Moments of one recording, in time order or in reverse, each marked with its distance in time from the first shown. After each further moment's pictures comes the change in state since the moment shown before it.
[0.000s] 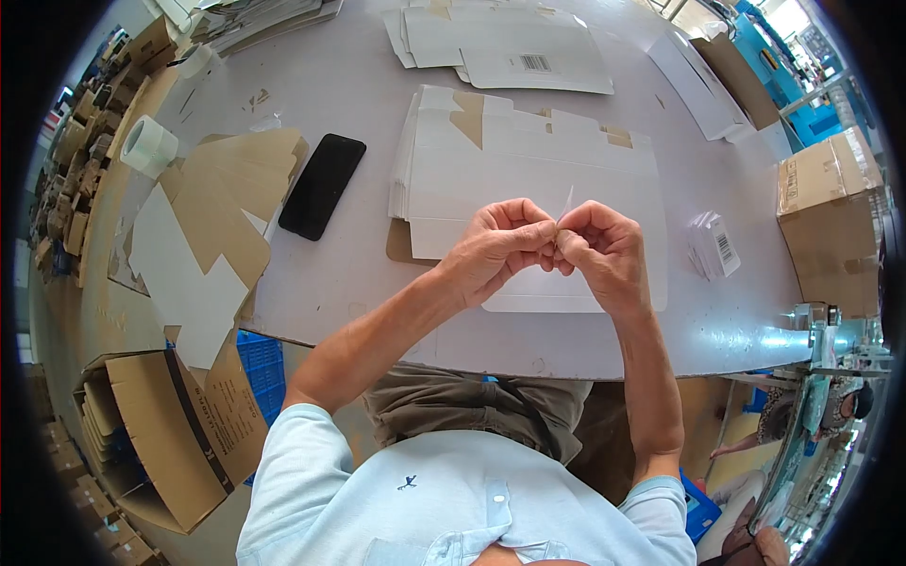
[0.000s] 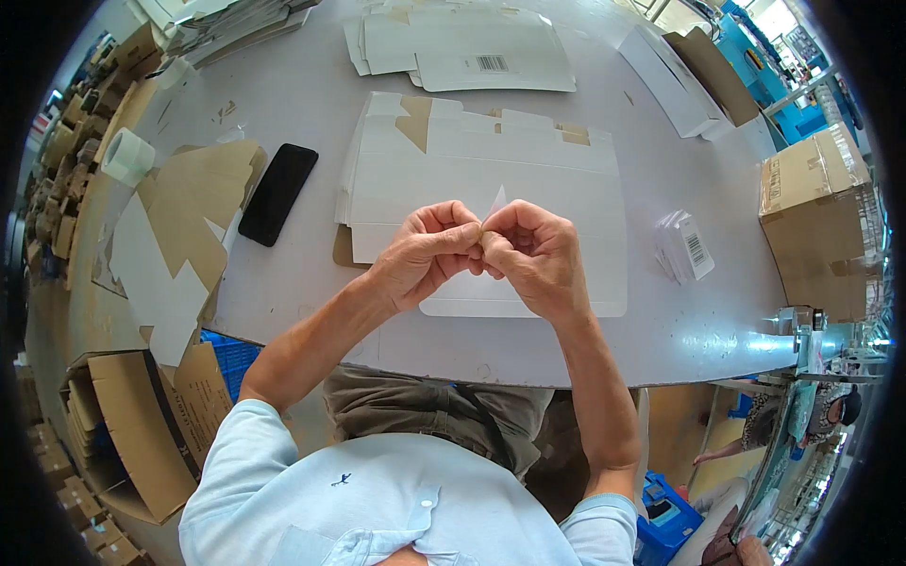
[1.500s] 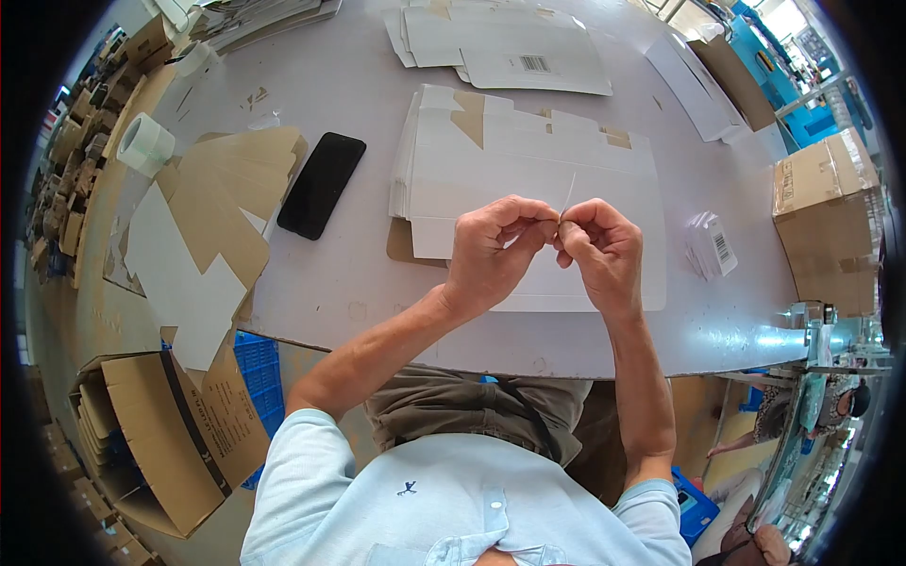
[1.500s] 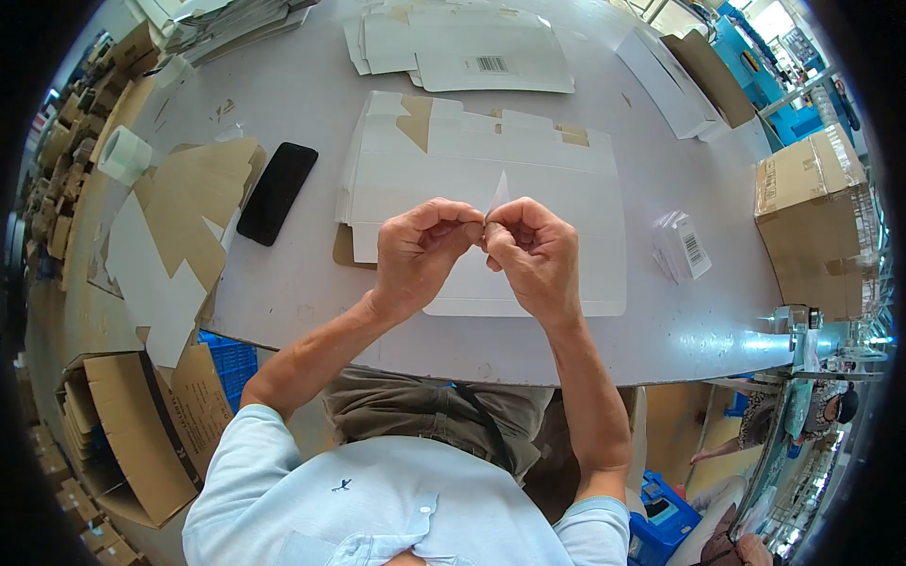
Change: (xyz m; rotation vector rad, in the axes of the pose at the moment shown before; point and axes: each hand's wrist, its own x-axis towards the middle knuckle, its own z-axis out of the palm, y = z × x) left_hand -0.005 -0.014 0.007 0.725 0.142 0.606; right_hand 0.000 0.014 0.008 -0.057 0.129 -0.090
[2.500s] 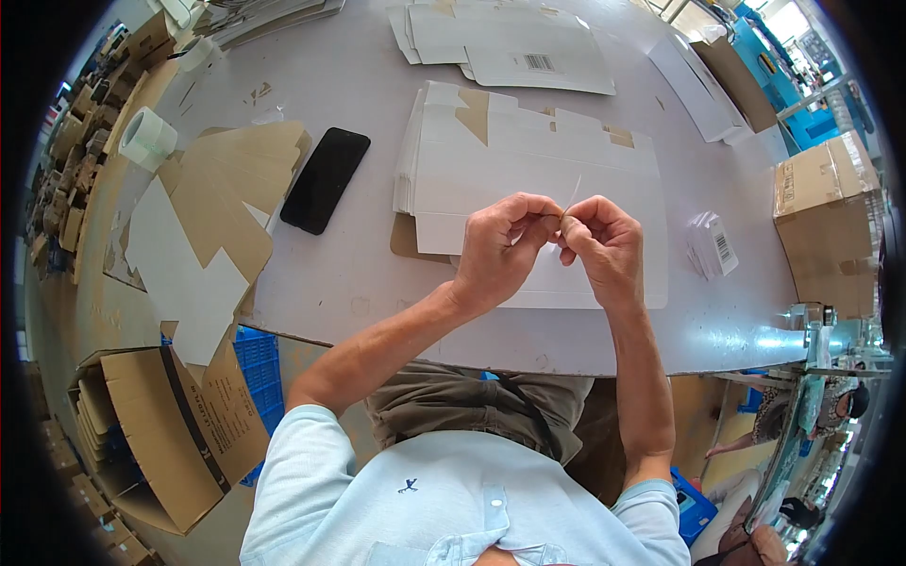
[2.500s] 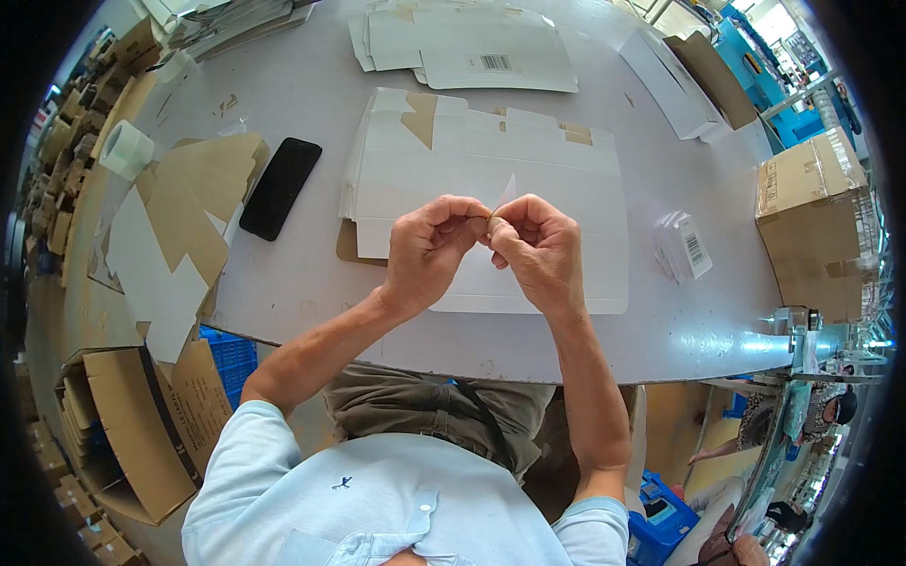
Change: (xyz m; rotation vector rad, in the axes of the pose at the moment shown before) left_hand -0.001 0.003 0.007 0.058 0.061 -0.058; right_hand 0.002 0.000 0.000 0.026 0.006 0.083
